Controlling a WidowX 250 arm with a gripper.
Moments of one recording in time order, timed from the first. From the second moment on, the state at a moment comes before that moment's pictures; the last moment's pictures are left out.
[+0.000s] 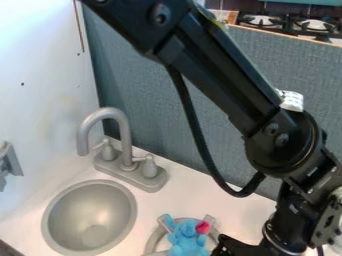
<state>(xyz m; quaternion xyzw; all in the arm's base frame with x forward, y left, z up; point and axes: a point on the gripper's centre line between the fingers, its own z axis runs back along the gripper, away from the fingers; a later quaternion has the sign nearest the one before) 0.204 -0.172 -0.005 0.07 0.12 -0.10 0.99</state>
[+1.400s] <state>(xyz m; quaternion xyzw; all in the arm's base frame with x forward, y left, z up) 0.244 -0.150 -0.063 0.05 0.07 -0.03 1.00</state>
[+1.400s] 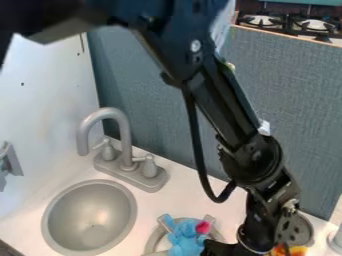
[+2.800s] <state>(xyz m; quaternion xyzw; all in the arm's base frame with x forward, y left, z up) 0.243 -0.160 -0.059 0.05 0.08 -0.03 1.00</state>
